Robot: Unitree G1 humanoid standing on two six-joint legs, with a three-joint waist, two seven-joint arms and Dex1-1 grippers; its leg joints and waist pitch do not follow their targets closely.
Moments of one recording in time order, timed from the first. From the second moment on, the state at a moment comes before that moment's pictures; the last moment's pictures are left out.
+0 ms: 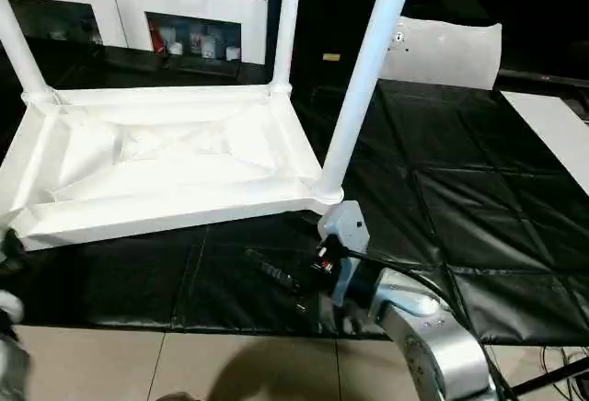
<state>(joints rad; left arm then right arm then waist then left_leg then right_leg) 0.13 0.08 0.51 -0.21 -0.14 0.09 0.17 -0.01 -0.30 0.16 -0.31 0.37 0.42 0.73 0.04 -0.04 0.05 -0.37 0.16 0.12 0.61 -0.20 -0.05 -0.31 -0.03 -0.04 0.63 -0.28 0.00</state>
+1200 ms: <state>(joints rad) -0.05 0.43 0.09 -0.20 -0.70 0.56 -0.83 -0.33 -0.22 0.18 0.31 0.03 0.34 0.29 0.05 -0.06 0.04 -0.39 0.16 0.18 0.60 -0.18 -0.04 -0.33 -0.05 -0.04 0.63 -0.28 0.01</state>
